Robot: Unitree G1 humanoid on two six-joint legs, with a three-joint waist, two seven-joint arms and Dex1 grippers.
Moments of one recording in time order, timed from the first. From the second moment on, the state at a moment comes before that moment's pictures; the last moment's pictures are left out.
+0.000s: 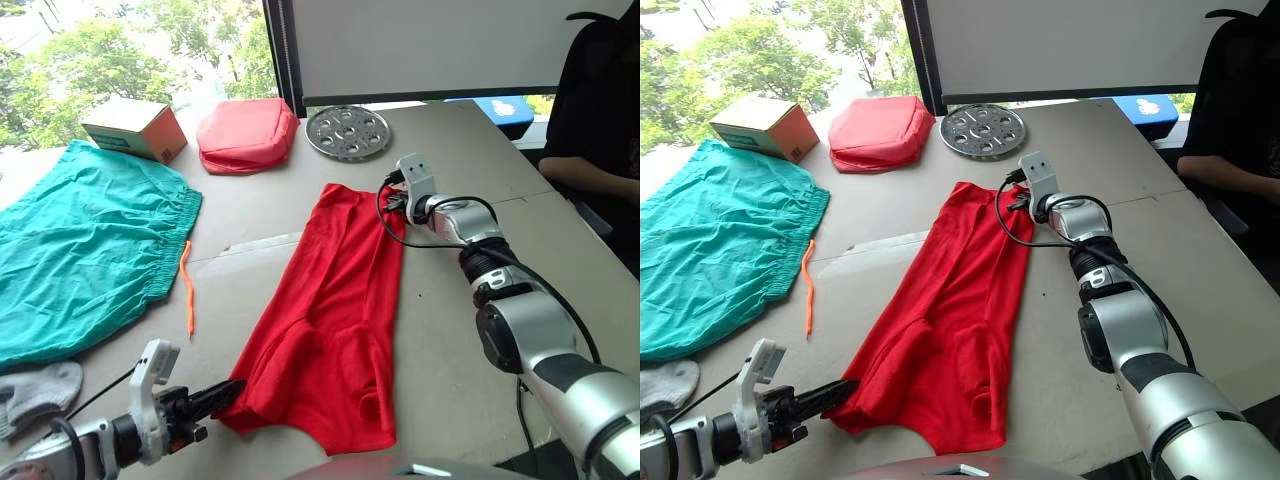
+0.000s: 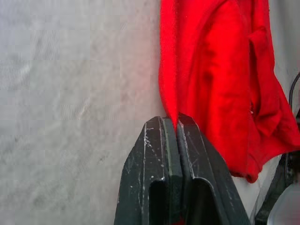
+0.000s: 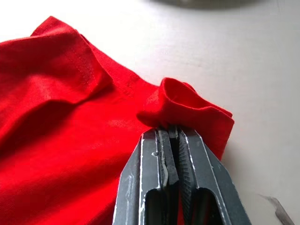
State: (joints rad) left arm 0.69 0.49 0.69 -0.66 -1.16 1.27 -0.52; right arm -1.11 -0.09 0.04 1.03 0.00 0.39 0.38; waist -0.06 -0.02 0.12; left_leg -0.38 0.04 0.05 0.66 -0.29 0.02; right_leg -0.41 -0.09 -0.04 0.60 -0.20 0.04
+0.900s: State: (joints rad) left arm 0.34 0.87 0.61 -0.36 -1.35 1.09 -0.72; right arm -0.57 -0.25 -0.10 -0.21 0.25 1.24 0.57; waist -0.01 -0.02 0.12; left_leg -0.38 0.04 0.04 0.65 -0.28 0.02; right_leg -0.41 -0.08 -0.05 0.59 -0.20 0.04
